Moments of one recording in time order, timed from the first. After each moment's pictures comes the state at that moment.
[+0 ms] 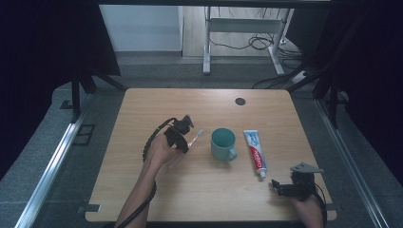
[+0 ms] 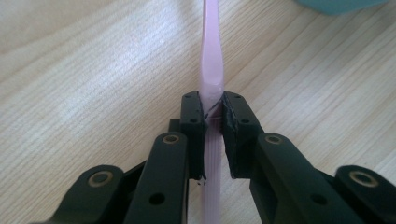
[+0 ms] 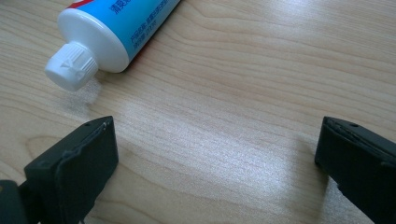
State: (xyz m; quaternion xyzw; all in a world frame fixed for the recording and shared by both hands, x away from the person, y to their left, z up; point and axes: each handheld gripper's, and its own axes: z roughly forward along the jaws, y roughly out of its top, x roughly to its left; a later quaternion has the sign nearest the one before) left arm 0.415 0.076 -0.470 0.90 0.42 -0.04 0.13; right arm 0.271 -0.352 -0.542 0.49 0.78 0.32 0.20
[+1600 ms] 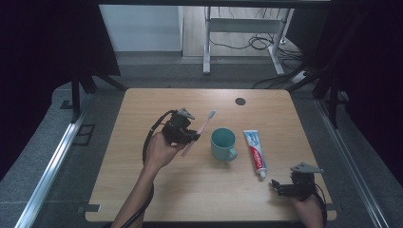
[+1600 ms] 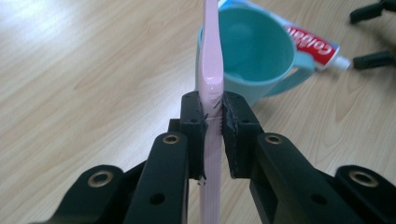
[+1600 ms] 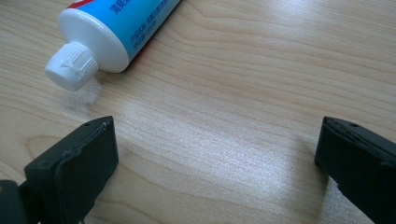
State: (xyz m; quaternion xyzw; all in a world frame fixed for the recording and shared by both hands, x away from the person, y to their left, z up) left arm 0.372 0.075 -0.401 0.87 0.33 0.06 0.35; right arm 0.271 -0.352 -0.542 0.49 0.78 0.32 0.21
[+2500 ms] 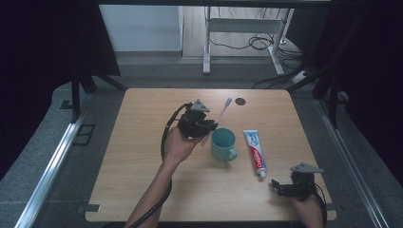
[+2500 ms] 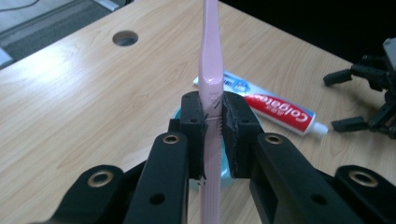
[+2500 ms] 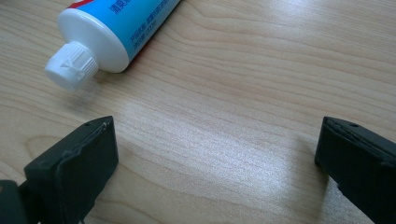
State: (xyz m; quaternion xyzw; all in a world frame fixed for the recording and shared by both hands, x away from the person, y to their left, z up) left arm 0.378 0.031 -0.383 0.84 0.30 0.10 0.43; right arm 0.271 -0.352 -0.542 0.49 0.78 0.32 0.21
